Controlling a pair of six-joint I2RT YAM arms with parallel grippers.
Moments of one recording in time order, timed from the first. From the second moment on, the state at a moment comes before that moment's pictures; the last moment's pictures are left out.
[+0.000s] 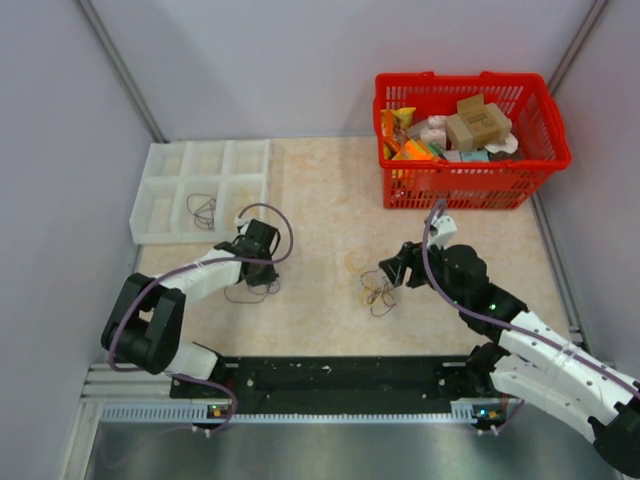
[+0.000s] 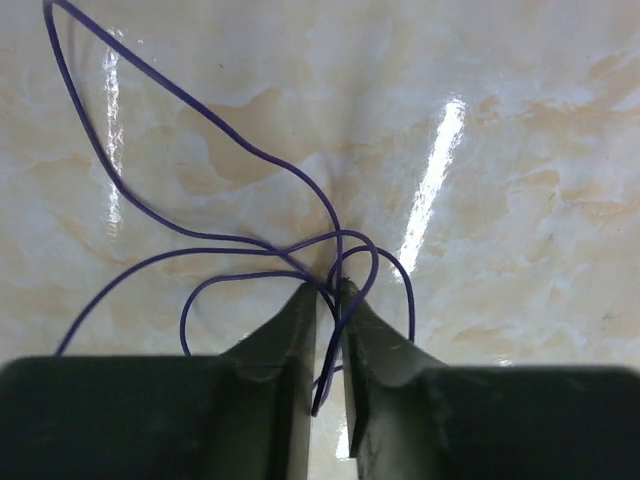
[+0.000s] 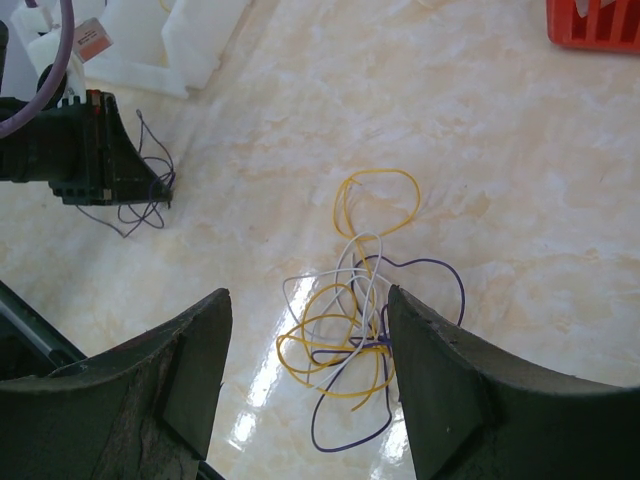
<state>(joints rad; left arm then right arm) -0.43 1.44 0.72 -0.41 -0.17 -0.65 0.68 0.74 0.50 -0.08 0.05 0.45</state>
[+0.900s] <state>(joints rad) -0.12 1.16 1.12 -0.52 -0.14 -0.57 0.68 0.71 0.50 -0.08 0.03 0.45</state>
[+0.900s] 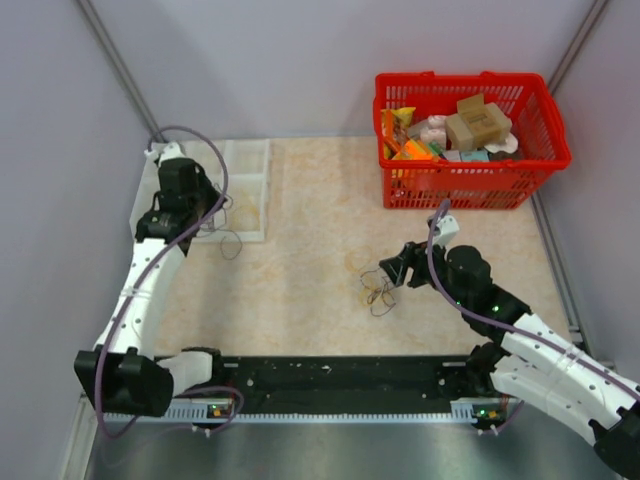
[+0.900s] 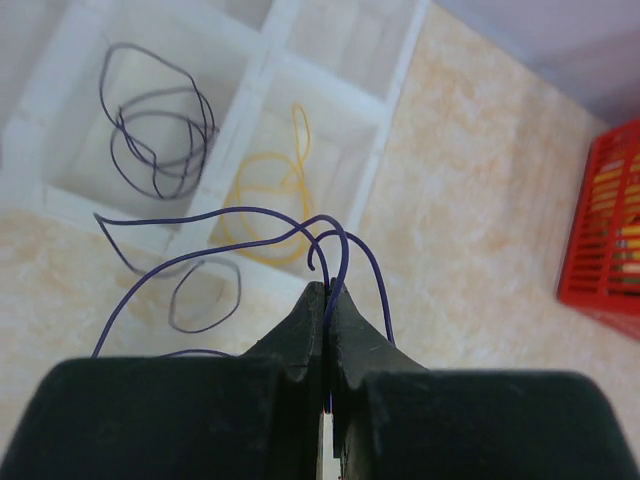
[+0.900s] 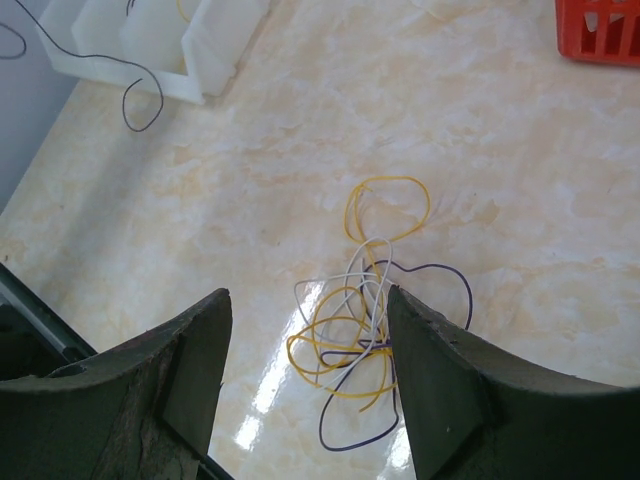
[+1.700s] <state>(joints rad) 0.25 1.71 1.47 -0.36 0.32 -0.64 0.67 0.66 0.50 -0.08 0.01 0.43</state>
